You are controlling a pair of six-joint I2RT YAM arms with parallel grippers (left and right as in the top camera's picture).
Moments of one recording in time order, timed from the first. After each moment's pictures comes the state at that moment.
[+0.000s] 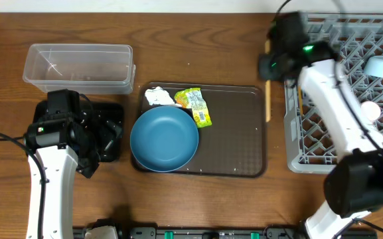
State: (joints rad) left arm 0.18 1.22 1.04 -1.20 0.16 -0.78; right arm 0.20 1.84 1.67 -0.91 0.01 0.23
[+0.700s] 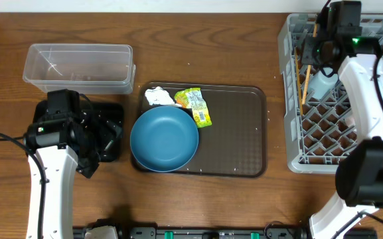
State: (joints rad) left arm 0.18 1.22 1.04 -1.20 0.16 -0.78; right arm -0.03 1.90 1.68 -0.79 0.03 0.10
